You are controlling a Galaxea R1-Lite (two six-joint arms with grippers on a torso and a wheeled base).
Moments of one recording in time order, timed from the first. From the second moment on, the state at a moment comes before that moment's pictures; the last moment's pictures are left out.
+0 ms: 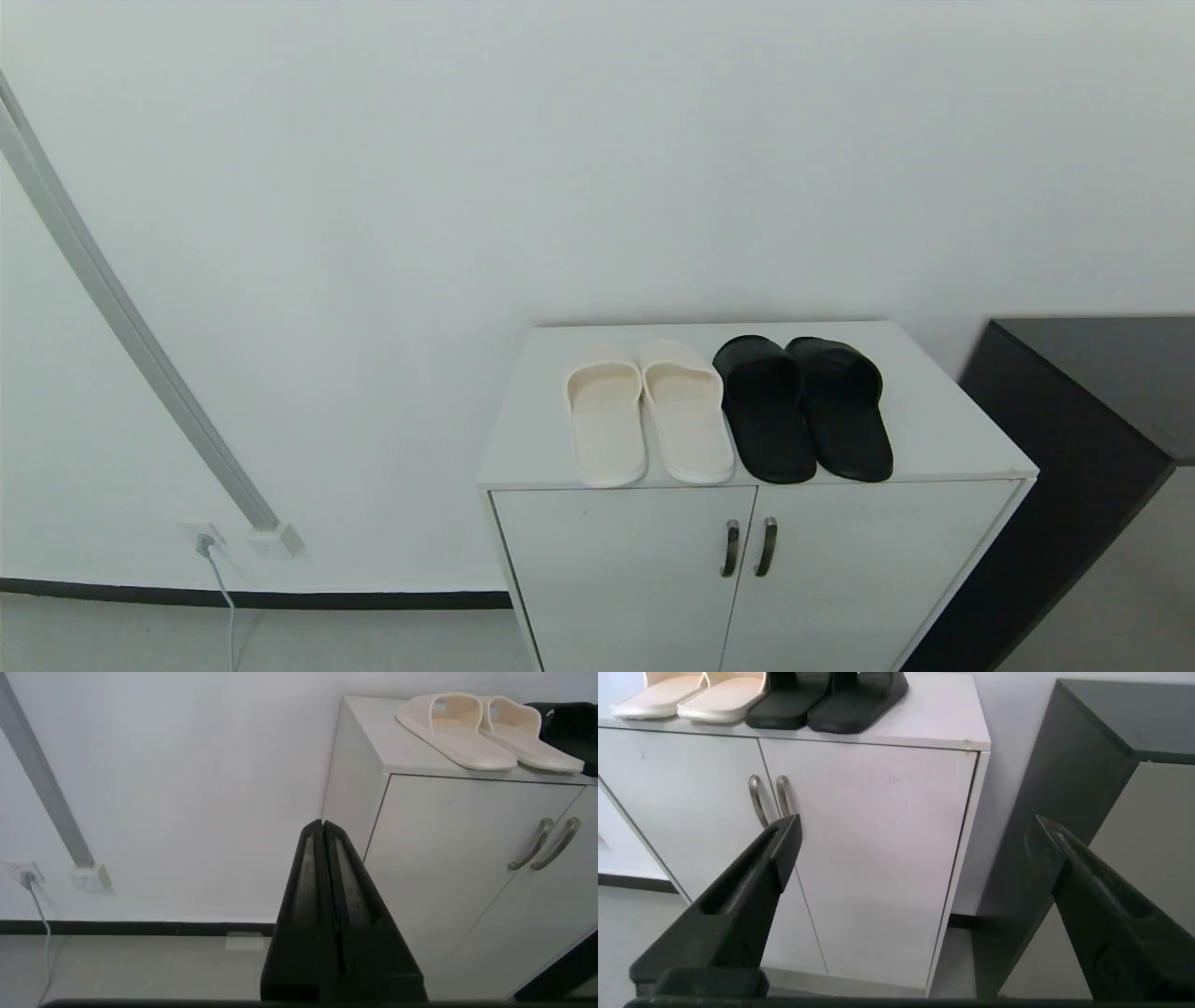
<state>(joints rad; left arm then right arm) 0.00 0.00 0.00 0.00 0.00 -0.08 0.00 0.00 0.00 0.00 0.14 -0.06</state>
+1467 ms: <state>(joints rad) 0.00 0.00 0.00 0.00 0.01 -0.09 0.11 0.77 -0.30 -0.31 0.22 0.02</state>
